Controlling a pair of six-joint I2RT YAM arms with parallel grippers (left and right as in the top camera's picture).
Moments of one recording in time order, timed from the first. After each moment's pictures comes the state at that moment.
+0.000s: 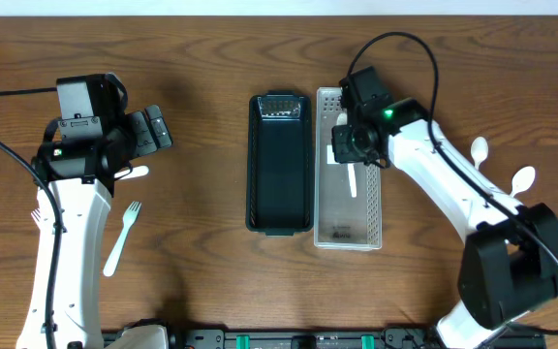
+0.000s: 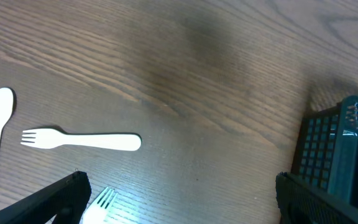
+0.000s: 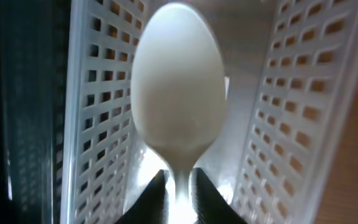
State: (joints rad) left arm 0.10 1.36 1.22 -0.81 0.02 -0.23; right arm 0.42 1.80 1.36 -0.82 -0.01 0.35
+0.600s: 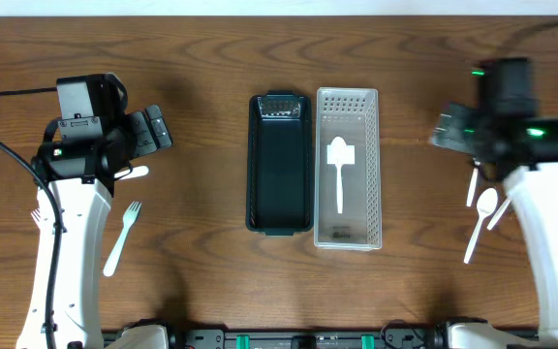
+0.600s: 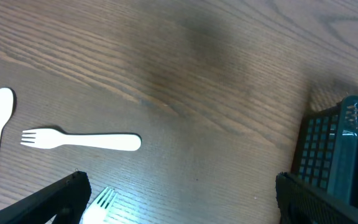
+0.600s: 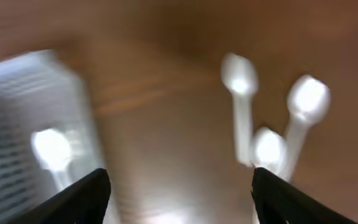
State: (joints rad) left arm 0.10 1.36 1.22 -0.81 0.02 -0.23; right arm -0.01 1.41 1.37 -1.06 0.19 0.40
